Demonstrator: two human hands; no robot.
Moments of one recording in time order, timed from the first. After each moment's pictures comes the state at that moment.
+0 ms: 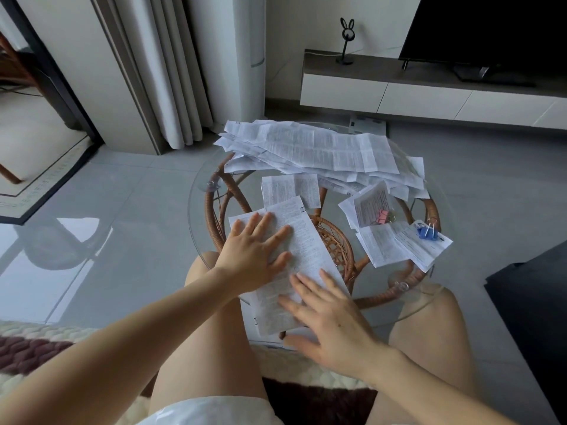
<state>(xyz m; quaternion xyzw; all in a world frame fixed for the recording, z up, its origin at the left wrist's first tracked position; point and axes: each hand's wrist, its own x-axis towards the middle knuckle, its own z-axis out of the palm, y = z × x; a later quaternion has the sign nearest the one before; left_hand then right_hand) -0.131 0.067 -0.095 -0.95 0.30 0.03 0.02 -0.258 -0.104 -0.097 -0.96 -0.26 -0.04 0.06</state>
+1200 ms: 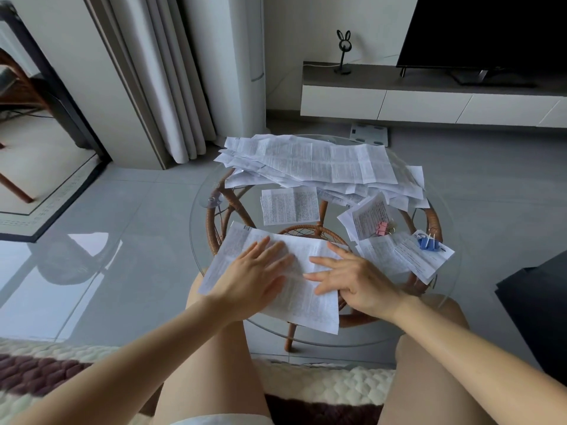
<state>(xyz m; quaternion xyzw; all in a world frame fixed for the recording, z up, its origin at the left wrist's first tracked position) -0.141 0.077 -0.096 -0.91 0.40 0.00 -0.06 -0.185 -0.169 -0.091 -0.90 -0.36 -0.12 0.22</state>
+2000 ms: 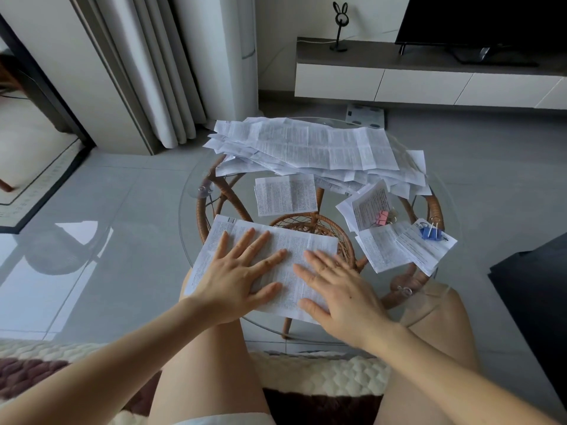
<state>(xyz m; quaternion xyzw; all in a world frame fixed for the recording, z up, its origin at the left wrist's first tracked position) -0.141 0.096 -0.110 -0.93 0.36 -0.01 -0.09 -0.219 -0.131 -0.100 -0.98 -0.16 0.01 0.10</state>
